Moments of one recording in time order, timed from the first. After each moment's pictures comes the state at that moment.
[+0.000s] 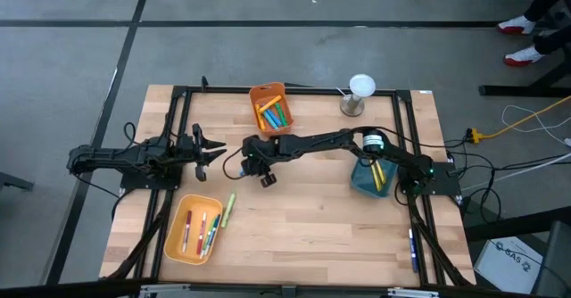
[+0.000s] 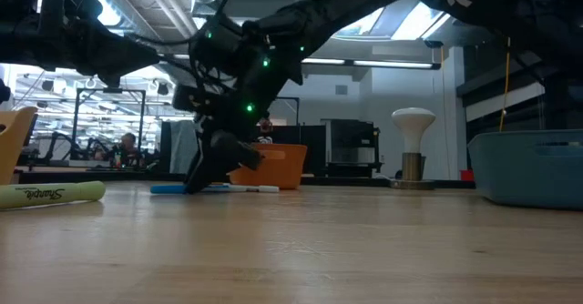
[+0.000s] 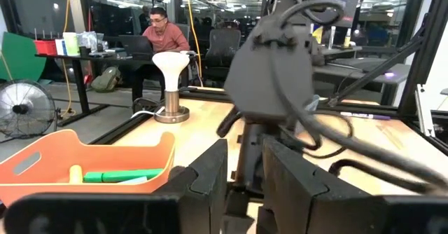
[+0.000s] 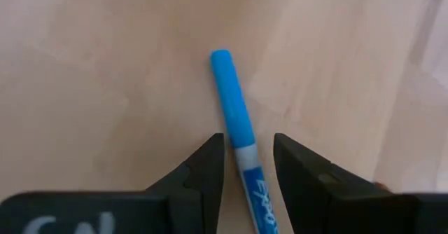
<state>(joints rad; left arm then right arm) 0.01 0.02 0.01 0.05 -0.24 -0.04 -0.06 2.41 1.97 -0.46 0.02 -0.62</state>
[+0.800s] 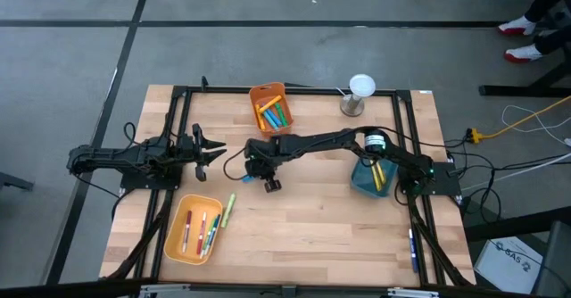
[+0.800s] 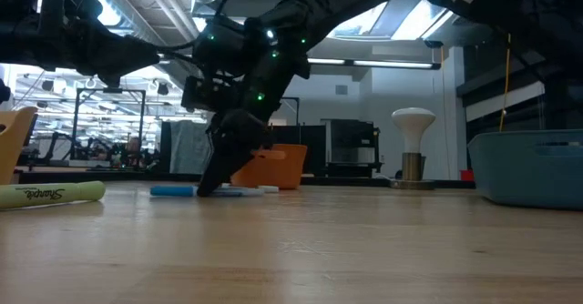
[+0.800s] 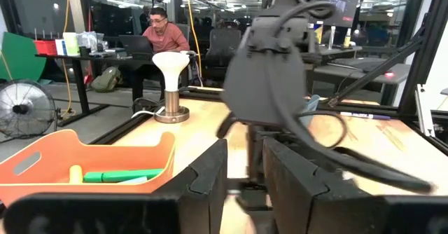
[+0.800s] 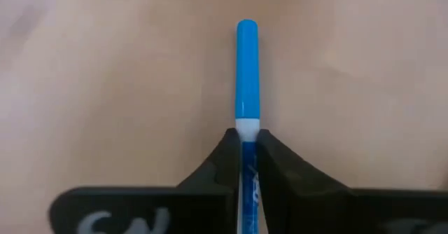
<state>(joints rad) 0.01 0.02 0.01 0.05 -0.24 -0.04 -0.04 2.41 1.98 -0.61 -0.14 -0.43</state>
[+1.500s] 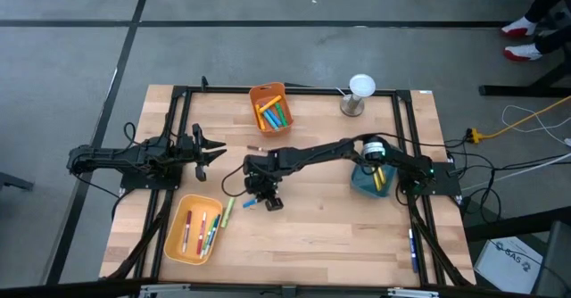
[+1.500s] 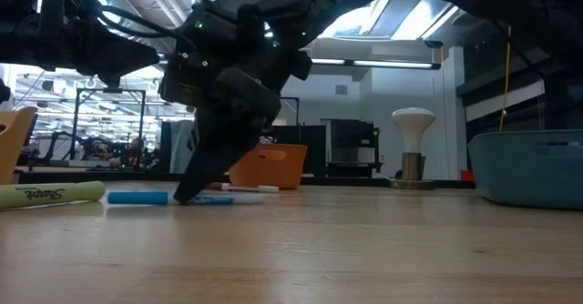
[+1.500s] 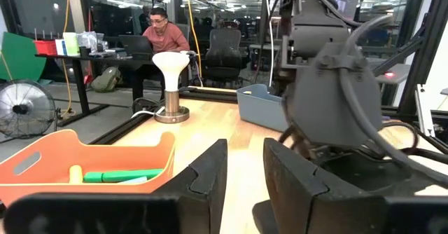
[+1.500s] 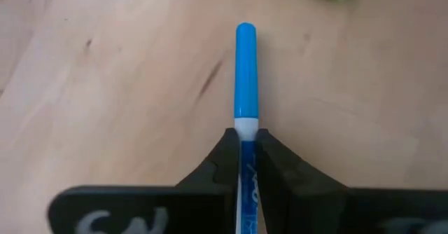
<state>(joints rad) 0.01 0.02 0.01 0.05 -0.24 -0.04 0.05 2.41 1.97 -0.60 -0.40 -0.27</state>
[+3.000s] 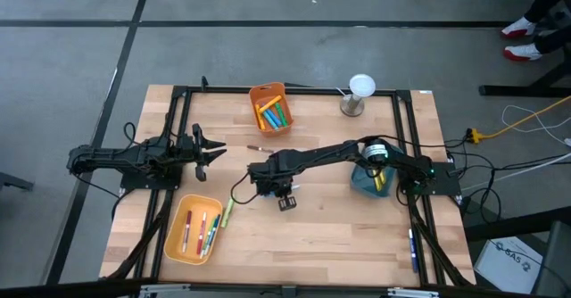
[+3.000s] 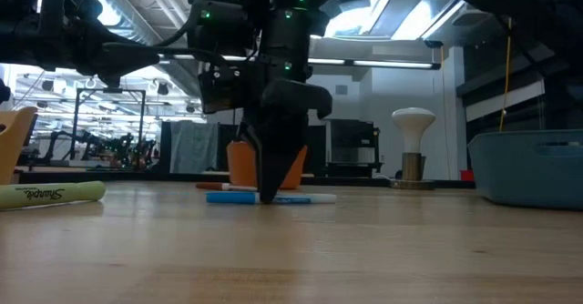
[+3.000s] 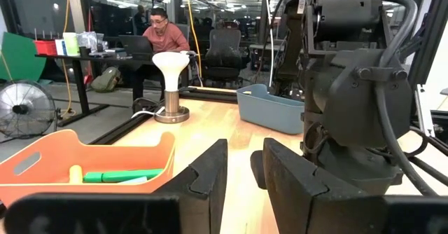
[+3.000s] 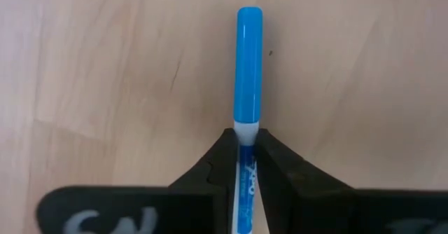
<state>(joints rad) 0.01 0.02 0.01 0.05 -0.24 -0.04 0.08 2.41 2.06 -1.06 -0.07 -0.23</state>
